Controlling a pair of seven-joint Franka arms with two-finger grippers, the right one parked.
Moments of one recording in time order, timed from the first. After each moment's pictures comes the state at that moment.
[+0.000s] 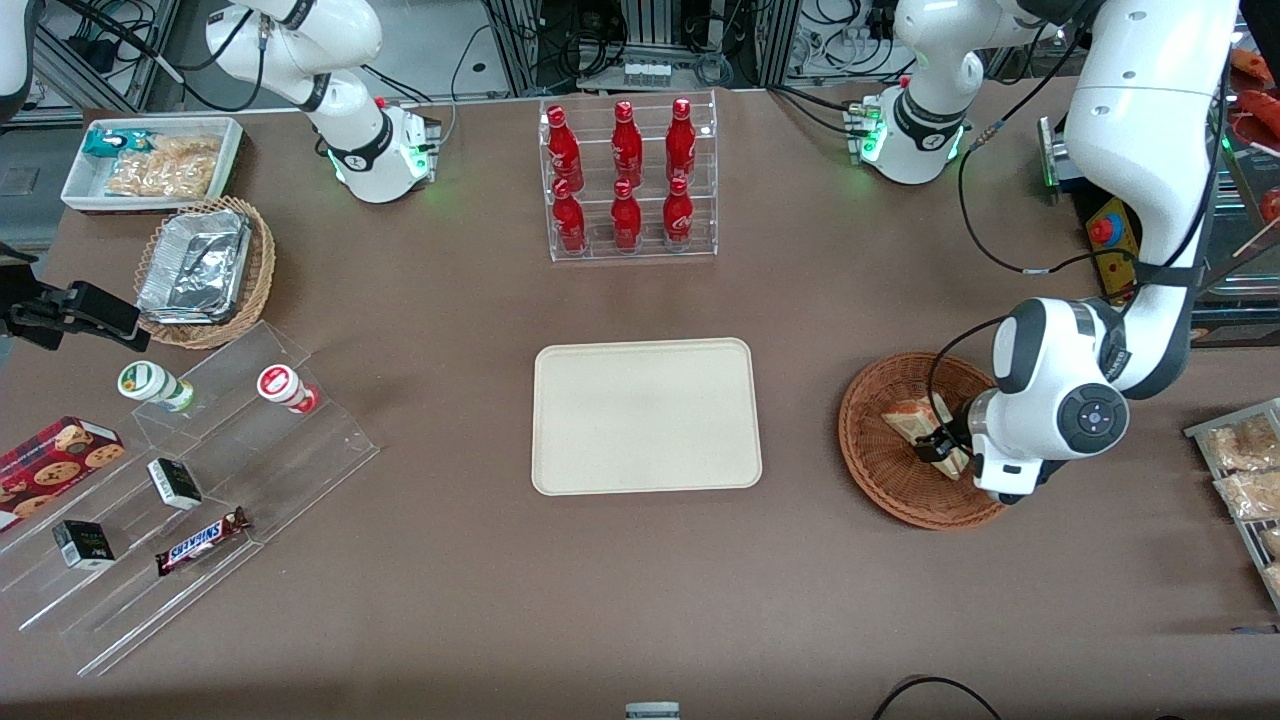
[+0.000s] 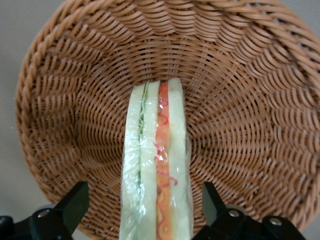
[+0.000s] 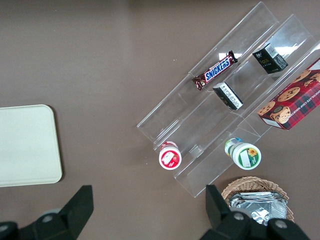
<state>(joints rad) 0.07 0.53 -0.20 -1.79 0.07 2.05 -0.80</state>
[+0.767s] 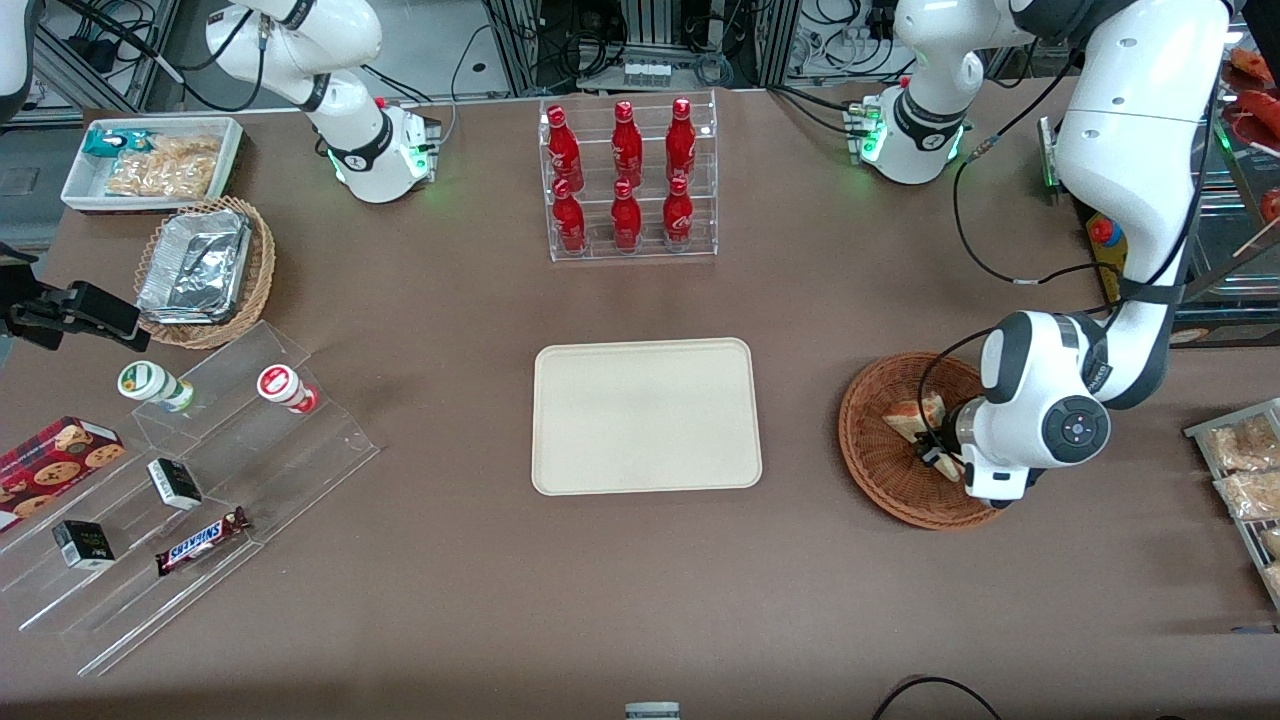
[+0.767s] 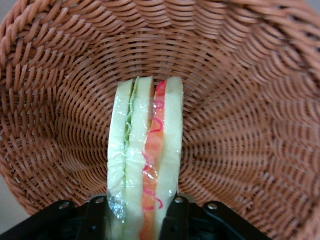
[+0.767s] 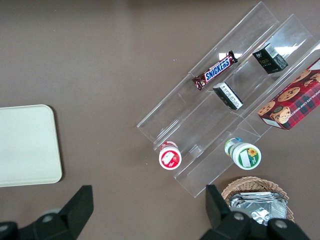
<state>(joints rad) 0.06 0.57 -0.21 -1.76 0.06 2.07 -0.85</state>
